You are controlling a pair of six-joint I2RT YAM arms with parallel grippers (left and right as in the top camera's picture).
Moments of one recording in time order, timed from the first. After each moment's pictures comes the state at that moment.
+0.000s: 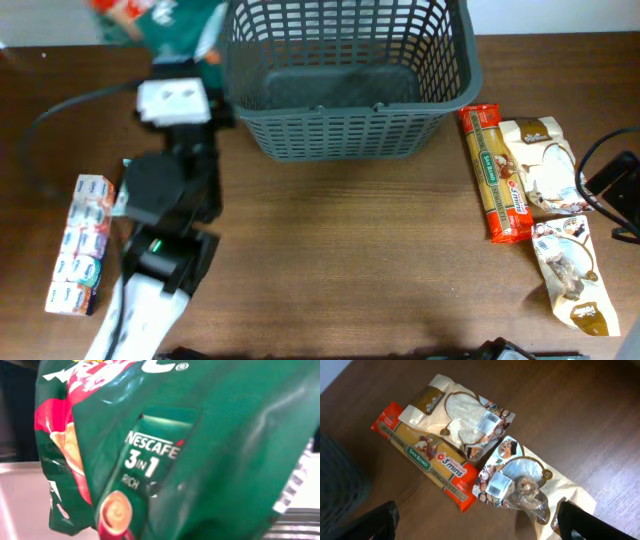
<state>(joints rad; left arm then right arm) -0.38 1.13 1.06 0.36 -0.40 0.14 -0.61 1.22 1.47 -1.24 -0.03 0.23</state>
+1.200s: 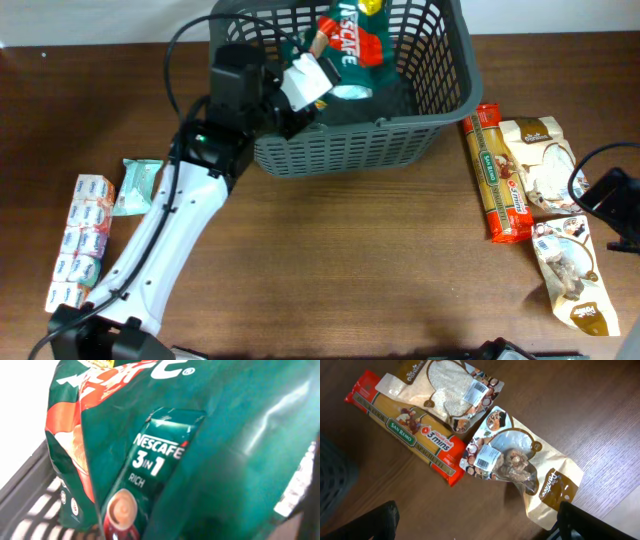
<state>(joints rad) -0.32 1.58 1.43 -0.32 0.34 0.63 -0.61 1.22 1.47 -1.36 0.00 0.22</state>
